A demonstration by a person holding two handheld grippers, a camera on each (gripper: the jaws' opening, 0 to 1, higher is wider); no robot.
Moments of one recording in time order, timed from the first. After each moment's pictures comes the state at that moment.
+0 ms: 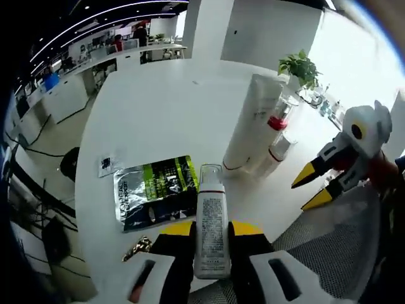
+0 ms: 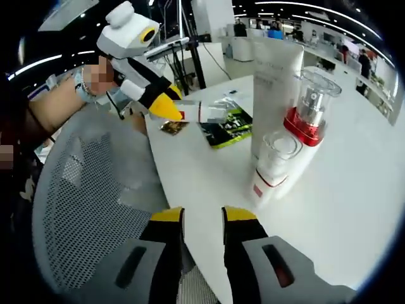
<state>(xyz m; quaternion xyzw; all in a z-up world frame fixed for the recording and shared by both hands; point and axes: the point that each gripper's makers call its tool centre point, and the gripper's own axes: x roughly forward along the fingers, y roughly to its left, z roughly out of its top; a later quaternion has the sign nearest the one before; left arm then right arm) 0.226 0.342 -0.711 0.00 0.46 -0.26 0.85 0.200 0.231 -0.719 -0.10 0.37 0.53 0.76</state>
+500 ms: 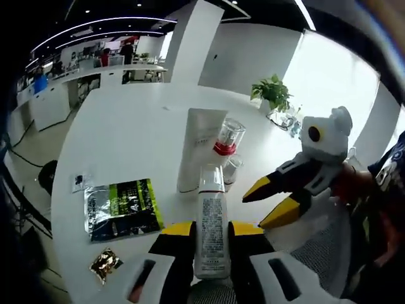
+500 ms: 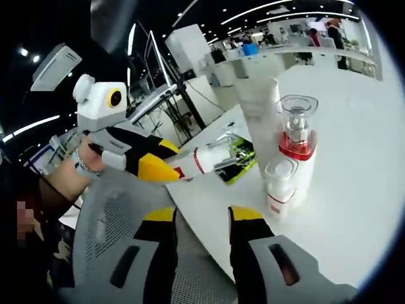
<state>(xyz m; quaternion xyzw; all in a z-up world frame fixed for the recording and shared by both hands) 0.212 0.290 -0.678 -0.07 0.38 -0.35 0.85 0.207 0.246 -0.687 0.09 0.36 0.49 0.79</state>
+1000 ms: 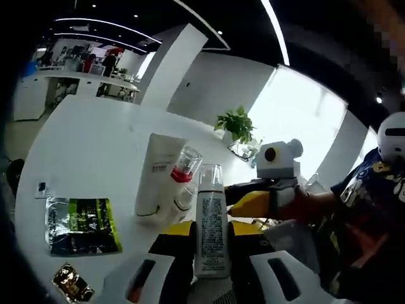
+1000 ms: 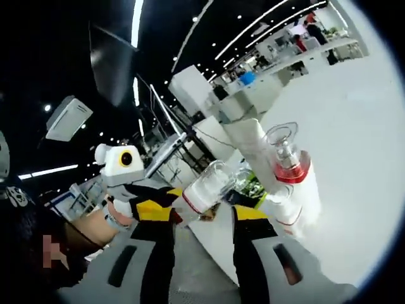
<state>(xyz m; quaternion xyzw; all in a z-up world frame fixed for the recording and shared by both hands) 0.200 0.261 -0.649 -0.17 0.31 -0.45 0.82 0.224 0.250 -0.633 0.25 0.25 0.52 0.78</state>
